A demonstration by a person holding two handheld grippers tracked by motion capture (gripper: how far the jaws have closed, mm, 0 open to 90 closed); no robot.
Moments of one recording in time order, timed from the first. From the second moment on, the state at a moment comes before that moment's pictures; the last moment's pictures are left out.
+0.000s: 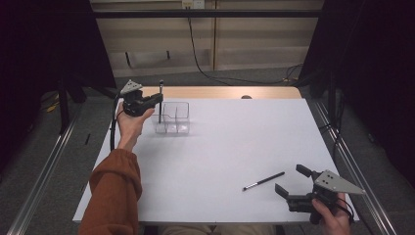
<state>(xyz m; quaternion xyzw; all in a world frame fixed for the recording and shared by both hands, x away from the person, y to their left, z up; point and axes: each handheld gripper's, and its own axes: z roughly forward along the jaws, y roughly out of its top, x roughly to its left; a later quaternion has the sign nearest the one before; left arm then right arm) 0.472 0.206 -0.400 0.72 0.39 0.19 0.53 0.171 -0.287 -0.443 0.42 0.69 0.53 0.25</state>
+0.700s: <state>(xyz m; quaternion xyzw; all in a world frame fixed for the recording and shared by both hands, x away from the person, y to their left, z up) 0.470 0.212 -0.397 0.72 0.42 0.18 0.53 0.172 -0.286 -0.443 0.42 0.69 0.54 0.24</state>
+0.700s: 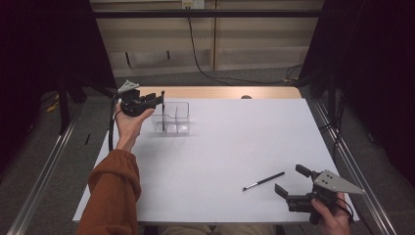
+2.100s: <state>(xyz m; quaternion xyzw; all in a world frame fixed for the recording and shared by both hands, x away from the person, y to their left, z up) 0.412 0.216 -0.393 0.73 0.37 0.20 0.53 0.172 -0.286 -0.443 0.41 0.69 0.53 0.25</state>
